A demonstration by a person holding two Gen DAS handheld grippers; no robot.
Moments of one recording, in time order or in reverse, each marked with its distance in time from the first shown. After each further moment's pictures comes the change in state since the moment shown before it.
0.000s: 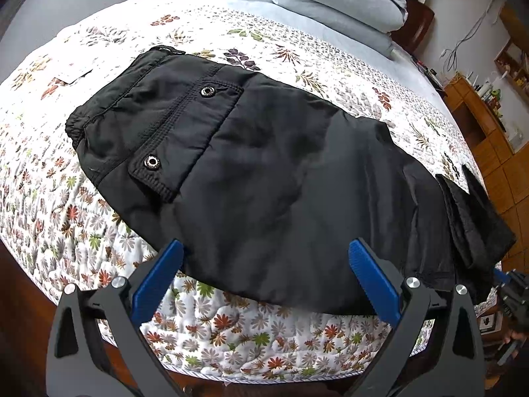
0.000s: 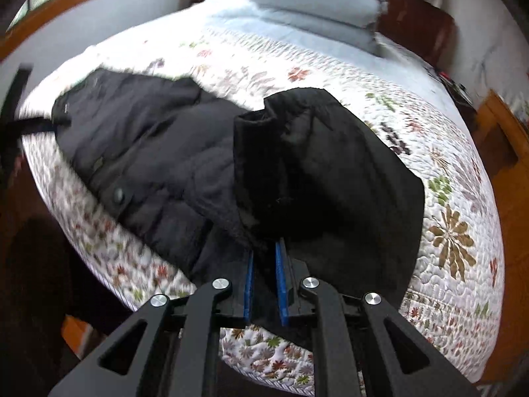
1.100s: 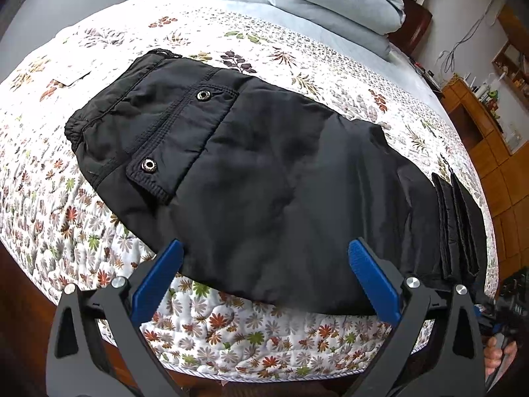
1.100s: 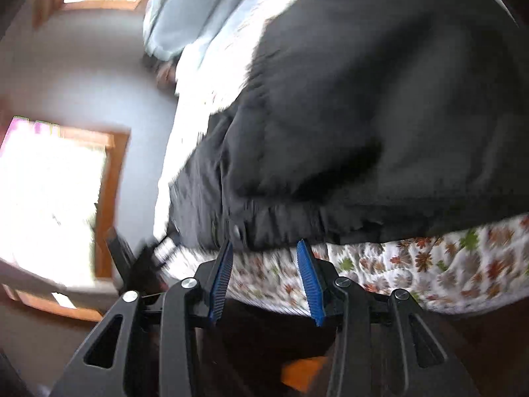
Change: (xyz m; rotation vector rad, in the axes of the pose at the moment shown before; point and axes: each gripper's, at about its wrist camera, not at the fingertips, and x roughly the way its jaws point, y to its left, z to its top) left arm -0.005 -0.004 0.001 0.000 -0.007 -0.013; right arm 0.050 -0.049 -0.069 1.021 -0.019 0.841
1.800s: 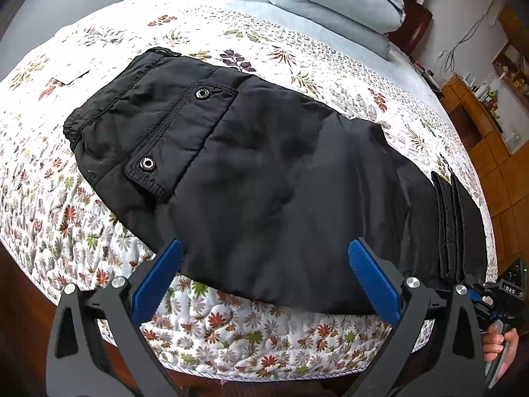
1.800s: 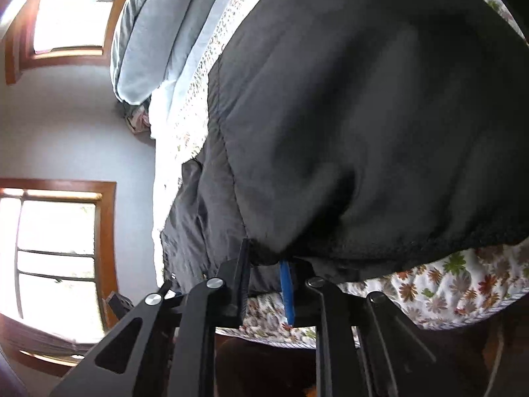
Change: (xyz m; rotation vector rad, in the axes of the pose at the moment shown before) left arm 0.003 -0.002 -0.002 -0.002 0.009 0.000; right arm 0.001 -0.010 0.016 0.088 -0.077 -0.103
